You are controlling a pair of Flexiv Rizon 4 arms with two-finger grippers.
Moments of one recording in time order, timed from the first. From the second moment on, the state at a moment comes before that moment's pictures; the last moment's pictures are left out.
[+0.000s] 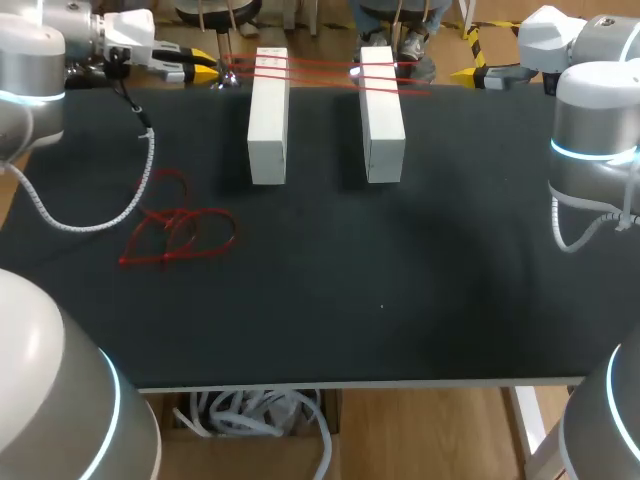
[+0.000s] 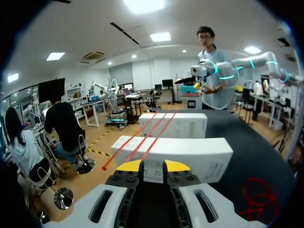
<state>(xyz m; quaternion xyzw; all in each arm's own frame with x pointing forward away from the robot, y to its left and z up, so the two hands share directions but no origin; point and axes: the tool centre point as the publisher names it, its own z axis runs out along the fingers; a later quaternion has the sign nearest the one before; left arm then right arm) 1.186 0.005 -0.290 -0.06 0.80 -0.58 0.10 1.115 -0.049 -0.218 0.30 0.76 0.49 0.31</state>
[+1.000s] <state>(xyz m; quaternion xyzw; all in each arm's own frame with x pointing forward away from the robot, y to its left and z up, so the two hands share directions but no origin) 1.217 -0.015 -0.314 -0.03 0.79 -0.61 0.09 1.115 -0.049 -0.218 0.30 0.76 0.49 0.31</state>
